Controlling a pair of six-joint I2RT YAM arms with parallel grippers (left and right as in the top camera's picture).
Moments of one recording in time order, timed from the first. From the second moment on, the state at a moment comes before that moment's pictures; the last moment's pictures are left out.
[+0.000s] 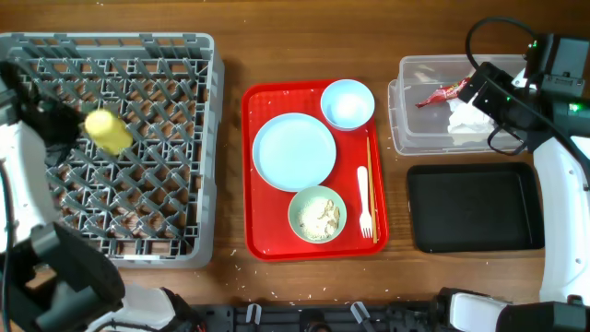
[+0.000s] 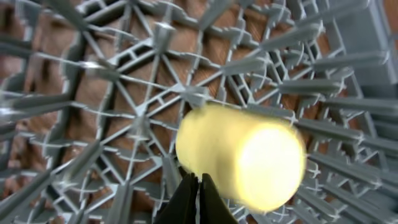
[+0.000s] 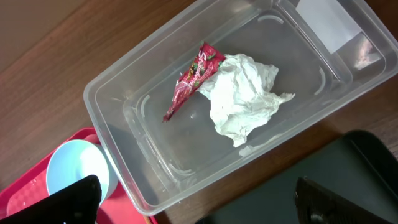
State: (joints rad) left arm 0.53 1.69 1.41 -0.87 0.06 -0.56; right arm -0.16 1.43 1.40 -0.94 0.02 0.43
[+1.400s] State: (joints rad) left arm -0.75 2.12 1.41 -0.23 0.06 0.16; right arm -0.16 1.44 1.40 -0.94 0.02 0.43
